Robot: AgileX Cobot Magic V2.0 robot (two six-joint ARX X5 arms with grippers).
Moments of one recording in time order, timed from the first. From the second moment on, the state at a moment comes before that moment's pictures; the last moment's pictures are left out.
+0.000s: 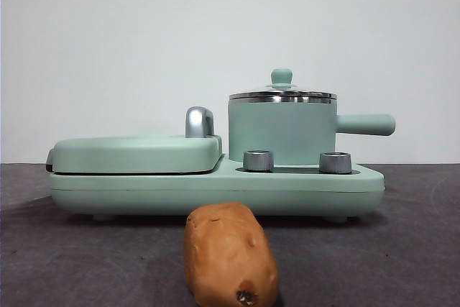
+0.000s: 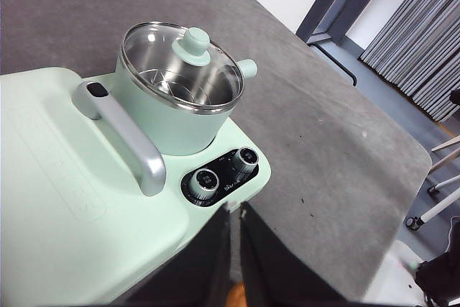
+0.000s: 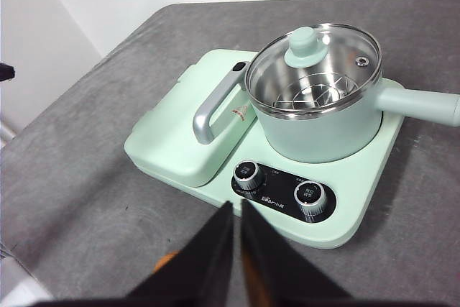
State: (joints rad) left arm -0.18 0.86 0.96 -0.54 0.73 -0.09; right arm 0.07 0.57 0.90 -0.75 -0.63 0.13
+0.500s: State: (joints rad) left arm -0.19 0.87 0.96 -0.54 0.73 -0.08; right arm 0.07 0.57 0.90 -0.75 -0.63 0.13
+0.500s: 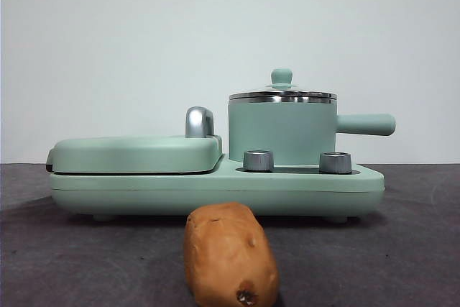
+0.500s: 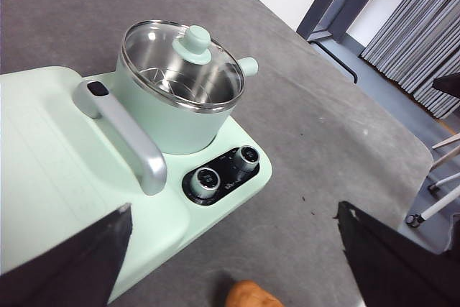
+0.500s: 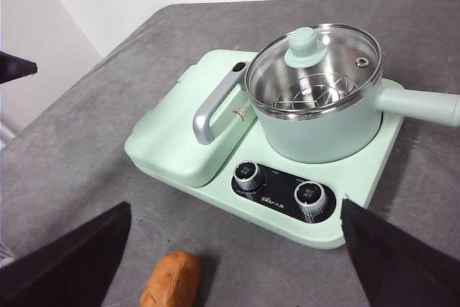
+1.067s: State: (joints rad) left arm -0.29 1.03 1.02 -0.54 0.69 -0.13; right arm 0.07 0.57 0.90 -0.75 -0.63 0.13
